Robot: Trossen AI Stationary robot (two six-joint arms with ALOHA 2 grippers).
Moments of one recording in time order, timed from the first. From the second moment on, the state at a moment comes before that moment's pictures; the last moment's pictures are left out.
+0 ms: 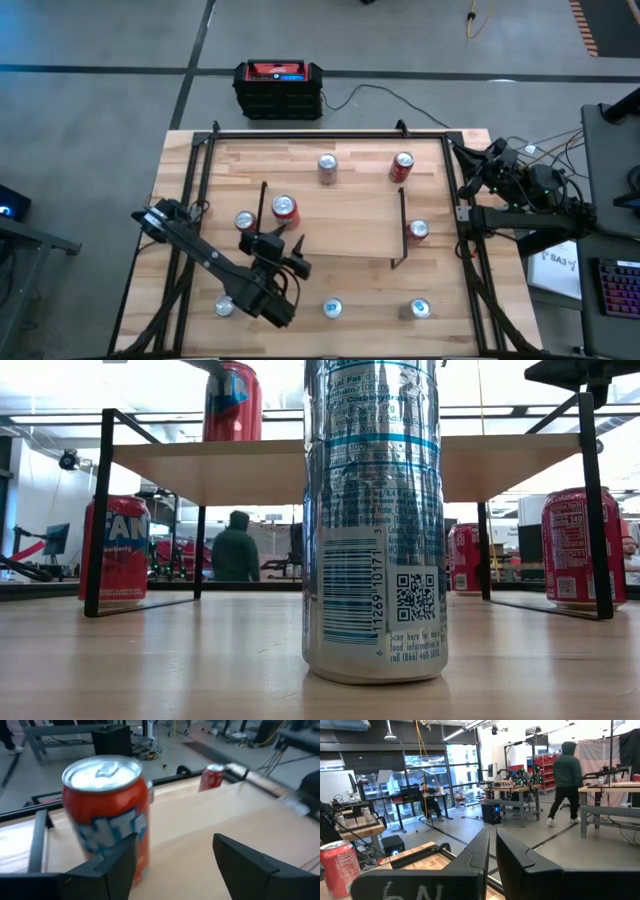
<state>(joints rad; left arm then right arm) -0.63 1.94 1.73 -1.57 -1.22 -1.92 -0.07 0.11 0.55 -0.26 0.59 0.00</state>
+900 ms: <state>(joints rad) -0.79 2.34 2.22 -1.57 -1.51 -1.85 -0.07 0.11 0.55 -0.26 0.59 0.00</state>
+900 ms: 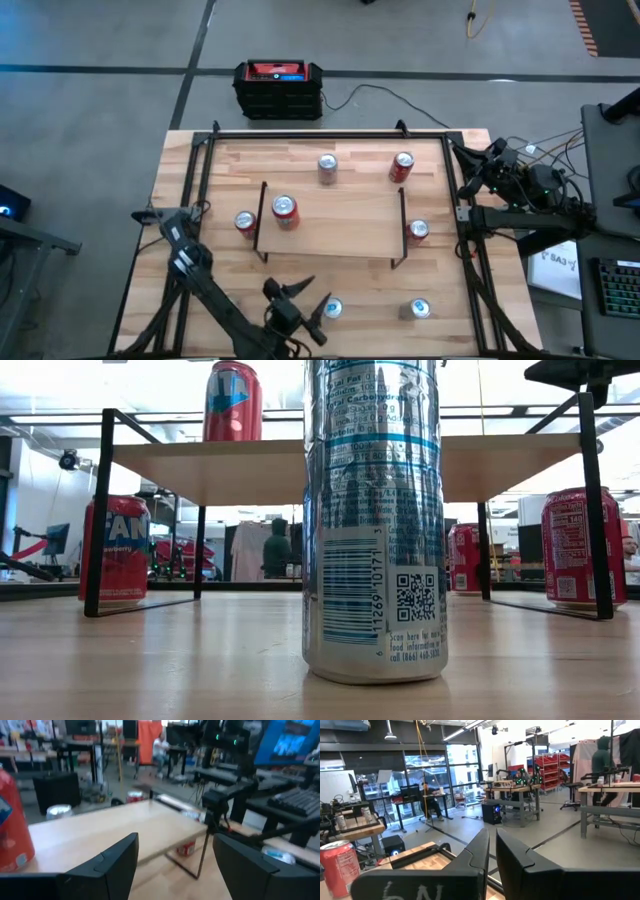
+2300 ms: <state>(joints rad) -0.62 2.23 2.36 -1.38 -1.09 -0.77 -0.07 0.11 0.55 -0.26 0.58 0.00</state>
